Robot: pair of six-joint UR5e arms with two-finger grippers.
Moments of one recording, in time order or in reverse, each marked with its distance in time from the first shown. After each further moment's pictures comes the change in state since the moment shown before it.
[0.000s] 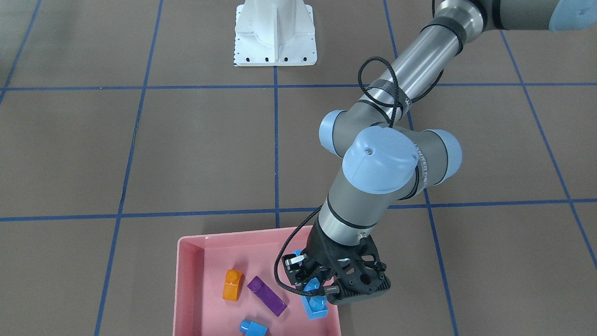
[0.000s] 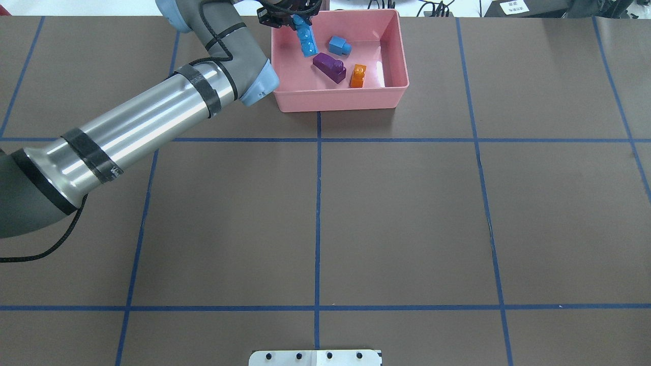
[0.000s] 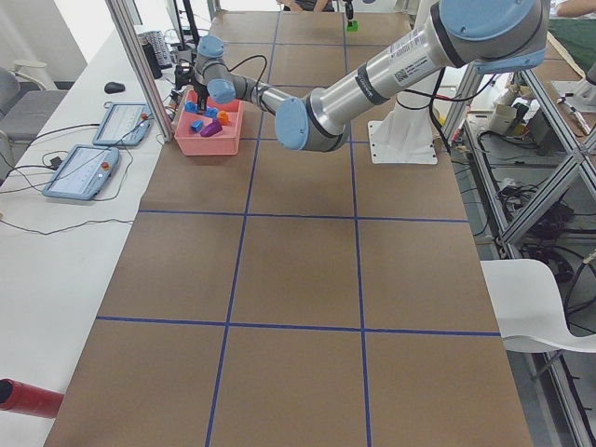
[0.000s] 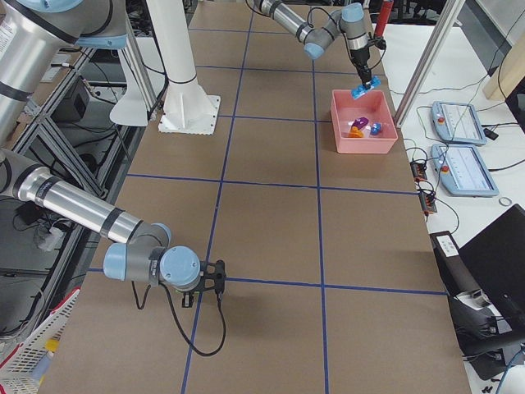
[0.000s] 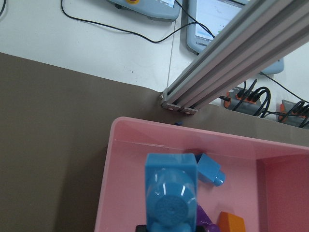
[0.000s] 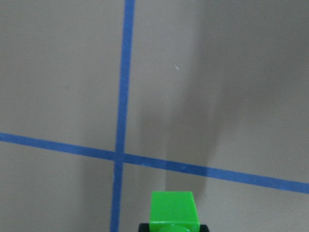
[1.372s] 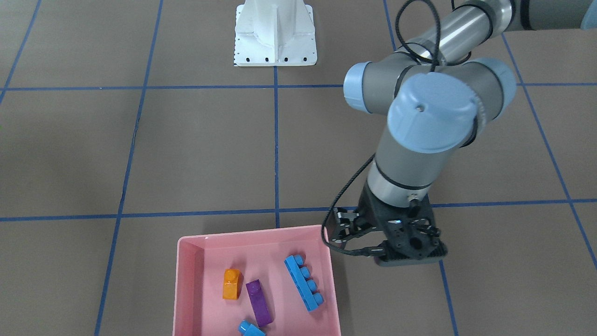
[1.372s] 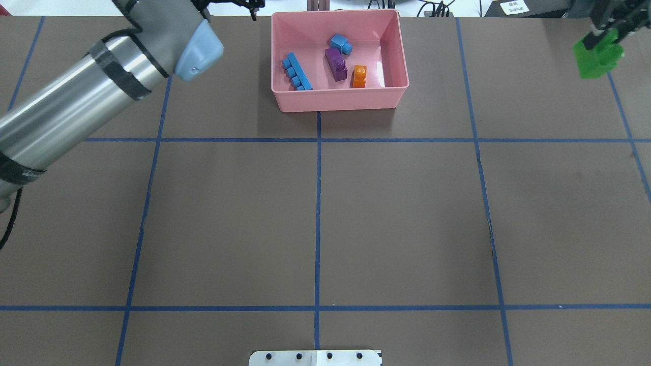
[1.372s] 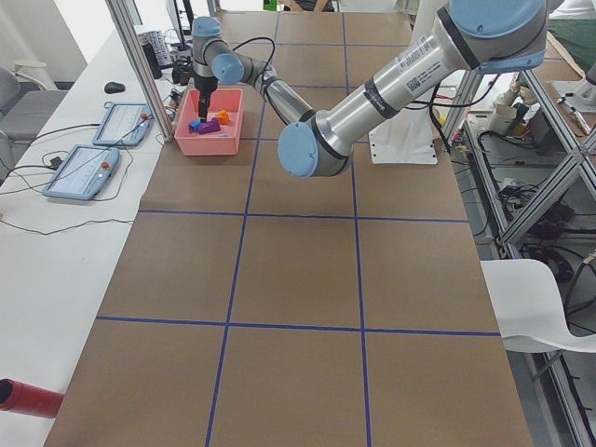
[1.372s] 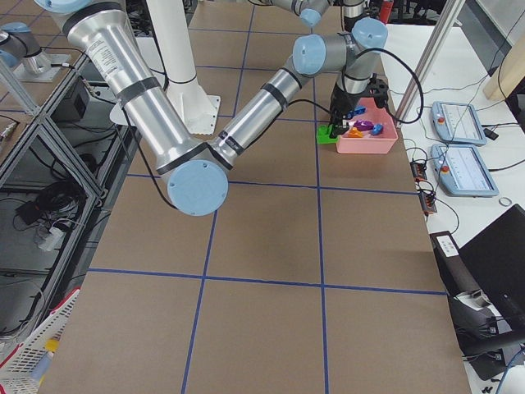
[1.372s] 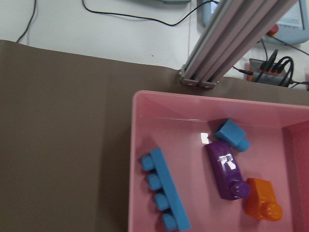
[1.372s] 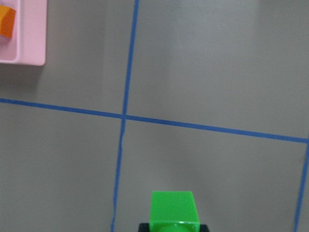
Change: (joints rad) left arm -0.143 0.248 -0.560 0.680 -0.143 0.443; right arm -0.189 1.206 0.028 -0.887 -0.092 0.385
